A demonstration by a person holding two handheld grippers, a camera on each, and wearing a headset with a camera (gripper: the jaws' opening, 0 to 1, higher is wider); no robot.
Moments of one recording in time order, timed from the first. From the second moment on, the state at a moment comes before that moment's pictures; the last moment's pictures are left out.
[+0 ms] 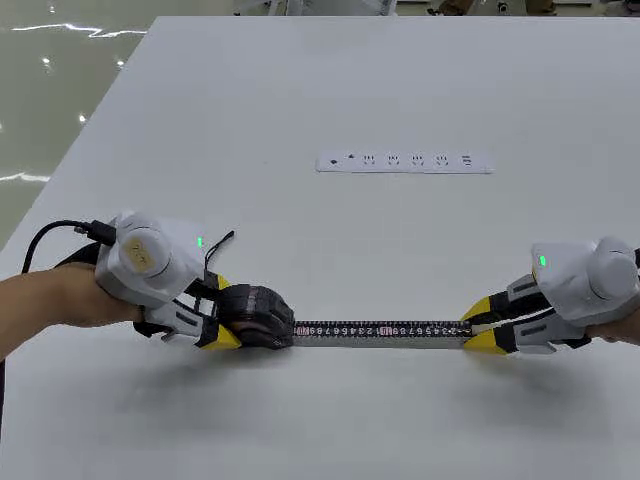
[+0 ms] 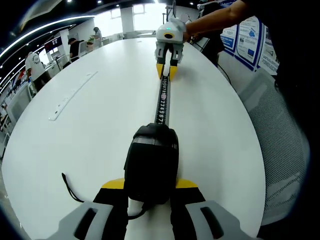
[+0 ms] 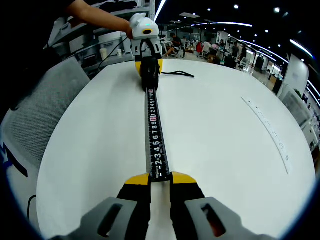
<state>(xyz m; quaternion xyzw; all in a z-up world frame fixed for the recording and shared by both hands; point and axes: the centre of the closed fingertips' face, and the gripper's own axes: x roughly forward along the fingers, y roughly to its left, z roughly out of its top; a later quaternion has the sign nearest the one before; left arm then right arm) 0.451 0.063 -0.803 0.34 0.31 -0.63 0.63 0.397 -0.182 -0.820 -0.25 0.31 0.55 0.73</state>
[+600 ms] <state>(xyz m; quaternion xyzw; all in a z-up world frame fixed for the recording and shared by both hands) 0.449 0.062 -0.803 0.35 0.31 -0.63 0.63 0.393 -0.197 -0.821 -0.26 0.33 0.54 0.73</state>
